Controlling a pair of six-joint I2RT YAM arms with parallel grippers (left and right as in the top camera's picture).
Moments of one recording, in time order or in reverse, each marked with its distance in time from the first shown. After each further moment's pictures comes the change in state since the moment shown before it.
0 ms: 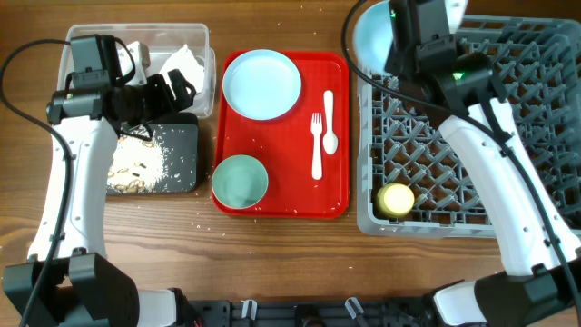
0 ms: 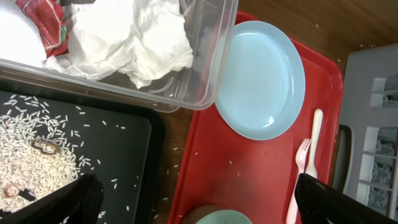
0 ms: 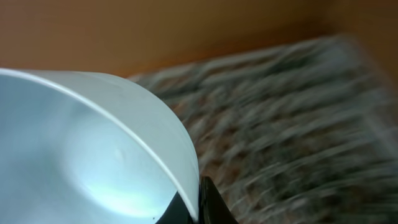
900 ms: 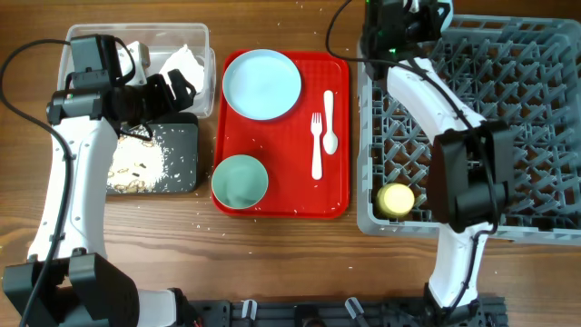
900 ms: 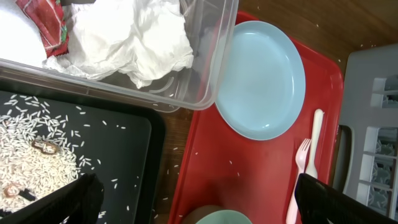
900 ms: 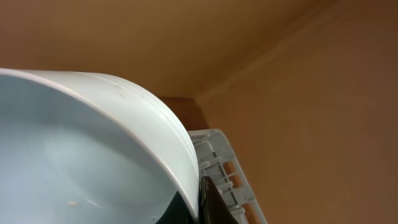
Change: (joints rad) left arm 0.000 0.000 0.000 0.000 0.000 0.000; right arm -0.089 0.534 -0.016 0.934 0.546 -0.918
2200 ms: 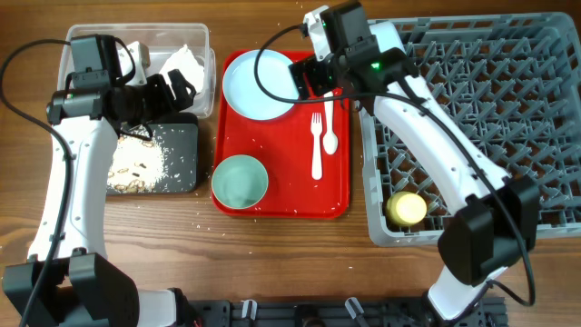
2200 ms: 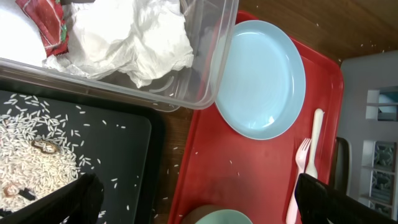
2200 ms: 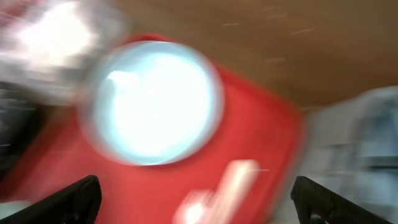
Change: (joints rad) left arm 0.000 0.000 0.000 -0.001 0.000 0.000; right arm 0.206 -0.287 0.000 -0.708 -1.282 0.490
